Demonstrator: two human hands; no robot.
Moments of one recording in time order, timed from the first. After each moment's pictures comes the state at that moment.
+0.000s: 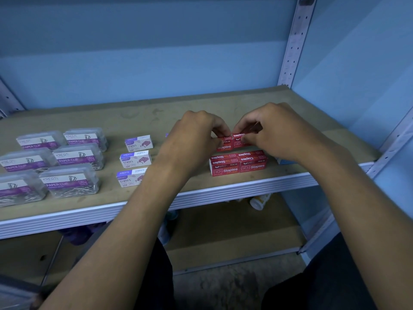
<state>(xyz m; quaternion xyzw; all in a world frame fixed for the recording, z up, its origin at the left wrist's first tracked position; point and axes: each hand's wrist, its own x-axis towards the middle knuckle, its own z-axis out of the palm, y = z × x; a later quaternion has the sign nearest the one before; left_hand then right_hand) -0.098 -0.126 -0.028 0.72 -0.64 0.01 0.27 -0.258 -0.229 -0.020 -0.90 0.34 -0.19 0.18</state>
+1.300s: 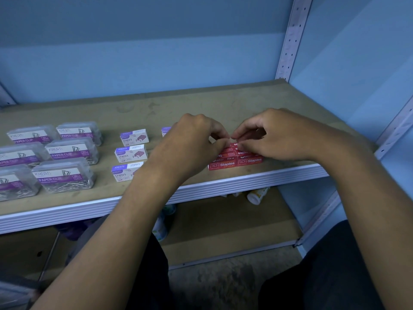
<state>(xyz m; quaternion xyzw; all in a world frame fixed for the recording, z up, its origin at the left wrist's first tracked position) -0.103 -0.114 -0.034 0.71 -0.66 -0.02 0.26 -0.274 -0.215 -0.010 -0.92 0.33 -0.07 0.22</state>
